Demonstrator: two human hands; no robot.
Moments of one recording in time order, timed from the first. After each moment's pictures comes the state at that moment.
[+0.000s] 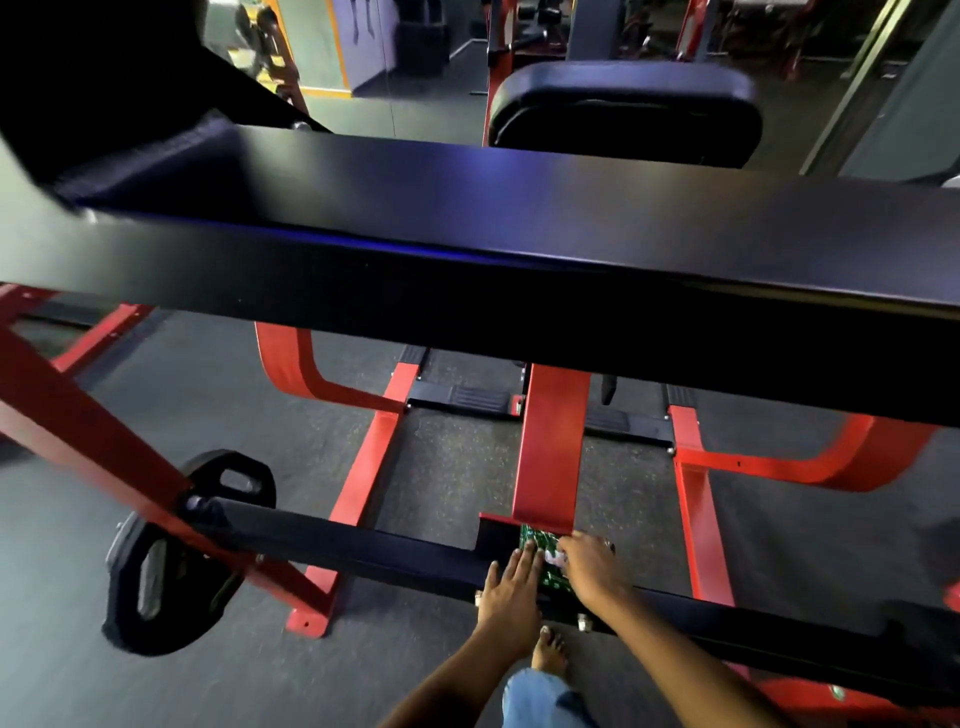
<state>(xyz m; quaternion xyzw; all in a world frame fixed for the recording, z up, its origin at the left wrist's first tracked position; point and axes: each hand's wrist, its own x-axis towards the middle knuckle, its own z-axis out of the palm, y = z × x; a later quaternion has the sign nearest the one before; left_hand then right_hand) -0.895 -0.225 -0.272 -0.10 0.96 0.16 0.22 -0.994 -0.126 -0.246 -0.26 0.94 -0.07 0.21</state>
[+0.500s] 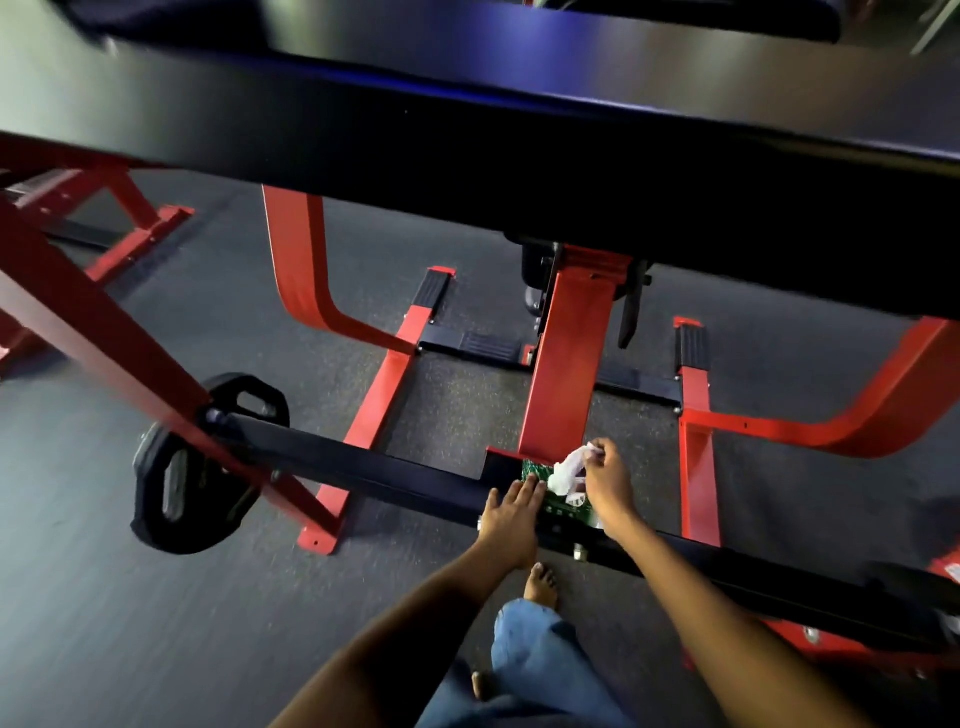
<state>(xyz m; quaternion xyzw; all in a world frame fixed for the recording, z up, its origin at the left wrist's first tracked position) -0.896 -0.228 -0.259 -0.10 0.95 0.16 0.23 -0.998 -0.134 -0.217 0.02 0.88 -0.45 0.18</state>
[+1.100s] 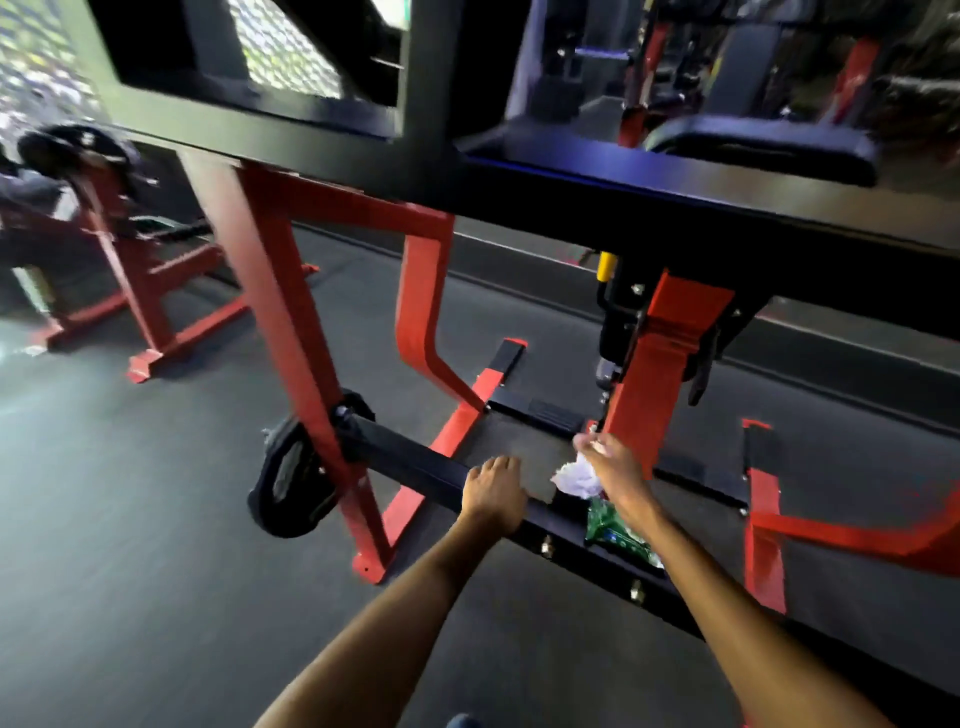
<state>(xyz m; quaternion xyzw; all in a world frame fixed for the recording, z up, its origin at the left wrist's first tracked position) -0.807 -0.309 -0.160 -0.27 0.95 0.16 0.01 -0.927 -0.195 -0.120 -0.16 0.83 -0.49 0.21</state>
